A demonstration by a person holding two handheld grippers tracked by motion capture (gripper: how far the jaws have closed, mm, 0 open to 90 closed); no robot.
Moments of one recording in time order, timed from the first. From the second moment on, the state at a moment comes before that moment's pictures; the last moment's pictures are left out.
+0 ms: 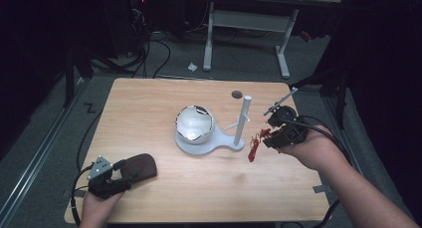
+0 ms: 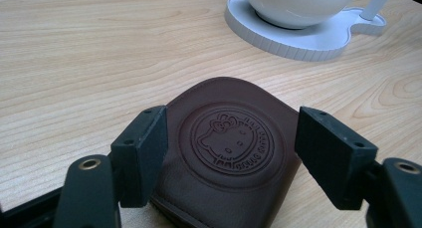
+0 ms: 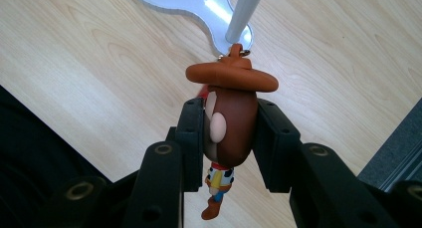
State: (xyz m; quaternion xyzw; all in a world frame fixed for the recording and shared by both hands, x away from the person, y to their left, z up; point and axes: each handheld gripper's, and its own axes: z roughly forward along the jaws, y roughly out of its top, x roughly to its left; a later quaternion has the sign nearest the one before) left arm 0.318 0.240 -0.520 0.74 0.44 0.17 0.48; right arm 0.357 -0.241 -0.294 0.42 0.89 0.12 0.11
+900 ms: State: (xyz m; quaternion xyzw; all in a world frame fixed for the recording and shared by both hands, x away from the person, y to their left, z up) left arm 0.318 0.243 -0.519 0.74 0.44 0.17 0.48; right arm 0.383 -0.224 -0.270 0.42 0.89 0.14 0.14
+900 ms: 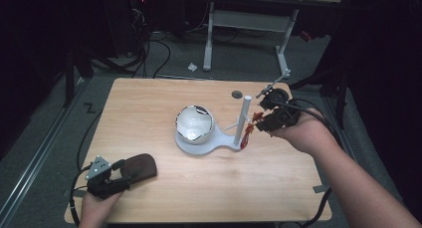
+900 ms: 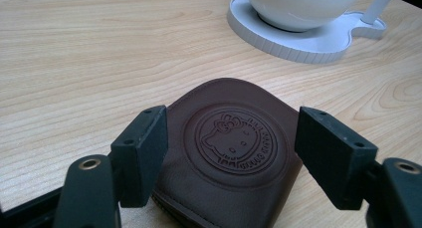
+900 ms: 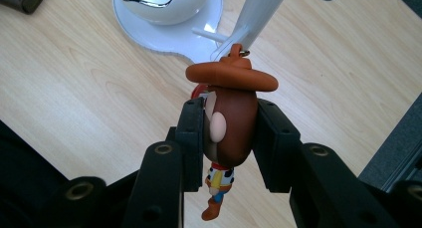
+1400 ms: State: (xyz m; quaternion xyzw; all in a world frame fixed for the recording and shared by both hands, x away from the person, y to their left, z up) left arm 0.318 0.243 -0.519 0.74 0.44 0.17 0.48; right arm 0.394 -0.220 -0.267 0.42 0.89 0.14 0.14
